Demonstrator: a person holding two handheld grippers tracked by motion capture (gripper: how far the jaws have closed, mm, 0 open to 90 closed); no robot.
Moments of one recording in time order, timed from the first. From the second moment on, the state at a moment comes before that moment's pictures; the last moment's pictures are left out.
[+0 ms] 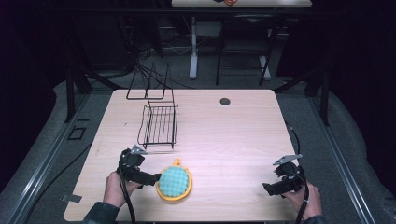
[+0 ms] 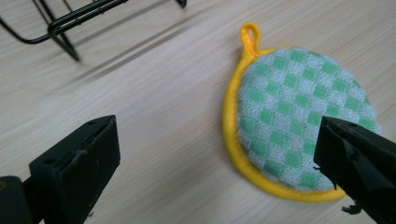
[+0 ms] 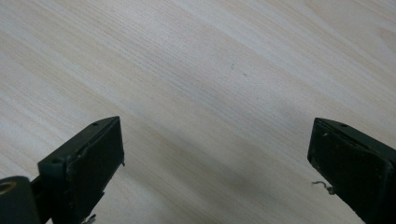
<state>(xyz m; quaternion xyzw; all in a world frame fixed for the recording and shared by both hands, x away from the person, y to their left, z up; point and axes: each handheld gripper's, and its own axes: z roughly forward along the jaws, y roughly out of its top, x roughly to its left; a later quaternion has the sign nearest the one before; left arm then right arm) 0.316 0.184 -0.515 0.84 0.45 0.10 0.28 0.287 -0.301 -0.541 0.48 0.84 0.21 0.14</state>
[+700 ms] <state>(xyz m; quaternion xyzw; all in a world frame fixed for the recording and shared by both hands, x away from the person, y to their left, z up) 0.324 0.161 -0.536 0.86 0.43 0.04 0.27 0.288 -0.300 -0.542 0.48 0.84 0.21 0.14</state>
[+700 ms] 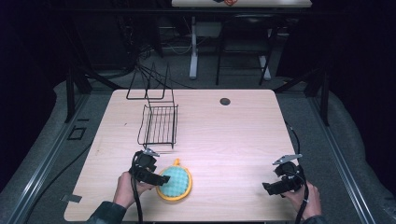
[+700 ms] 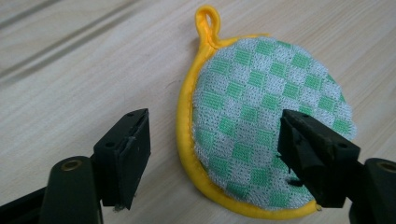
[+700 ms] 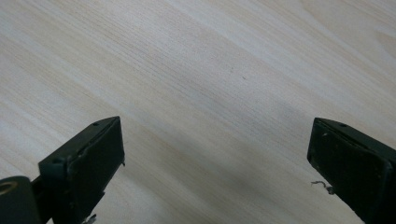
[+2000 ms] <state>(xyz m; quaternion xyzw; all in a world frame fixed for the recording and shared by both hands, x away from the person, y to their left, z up) 0.316 0.152 -0.540 0.86 0.42 0.07 0.28 0.288 -0.301 -0.539 0.48 0.84 0.21 0.15</state>
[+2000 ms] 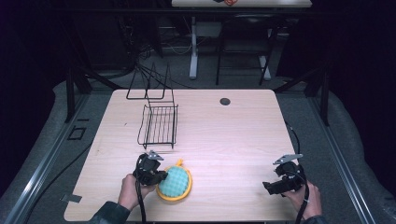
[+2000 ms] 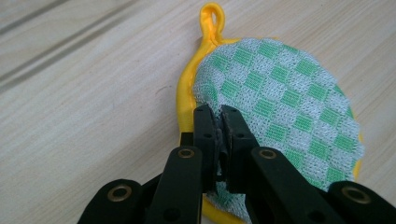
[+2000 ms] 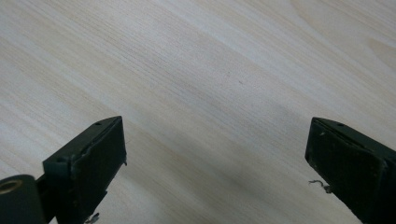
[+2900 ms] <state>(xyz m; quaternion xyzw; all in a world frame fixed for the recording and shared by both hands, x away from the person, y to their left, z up) 0.304 0.164 -0.510 0.85 0.40 0.10 0.33 0.288 -0.302 -0.539 0.47 0.84 0.21 0.15</state>
